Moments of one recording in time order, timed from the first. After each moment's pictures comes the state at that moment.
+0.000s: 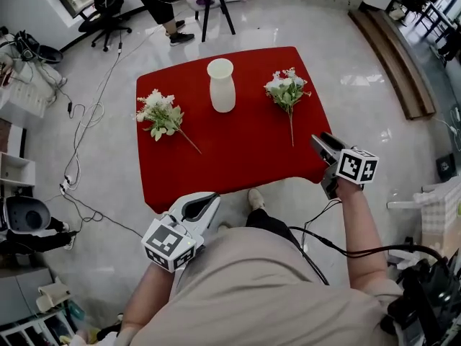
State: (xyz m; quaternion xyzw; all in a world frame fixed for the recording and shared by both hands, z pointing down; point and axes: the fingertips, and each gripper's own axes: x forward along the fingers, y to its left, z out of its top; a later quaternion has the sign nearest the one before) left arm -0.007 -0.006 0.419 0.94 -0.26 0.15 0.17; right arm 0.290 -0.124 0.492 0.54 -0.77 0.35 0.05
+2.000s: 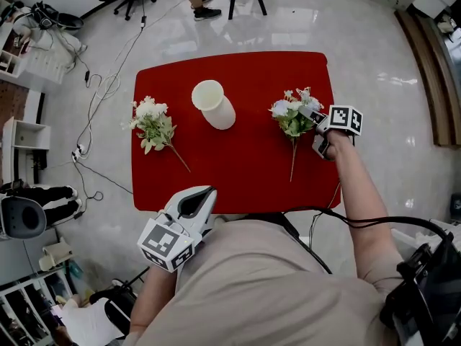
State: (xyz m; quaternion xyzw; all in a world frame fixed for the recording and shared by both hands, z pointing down) left arm 0.073 -0.152 0.434 0.88 -0.38 0.18 0.21; right arm 0.324 -0.387 0.647 0.41 -0.71 0.57 0.06
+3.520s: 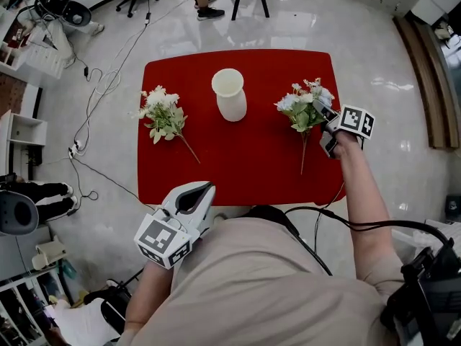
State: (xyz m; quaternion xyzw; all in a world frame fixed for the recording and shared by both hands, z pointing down) left arm 0.029 -0.125 0.424 0.89 -0.38 0.16 0.20; right arm 0.313 -0.374 0.584 0.44 -0.75 0.48 0.02
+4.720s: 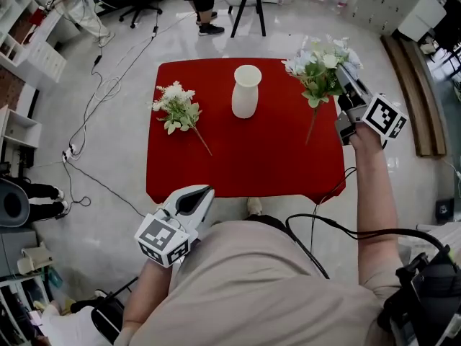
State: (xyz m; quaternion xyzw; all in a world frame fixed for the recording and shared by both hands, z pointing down) left arm -0.032 -0.050 0.407 0.90 -0.37 0.11 0.18; right arm 0.255 -0.320 0.298 0.46 -0.85 0.22 -0.09
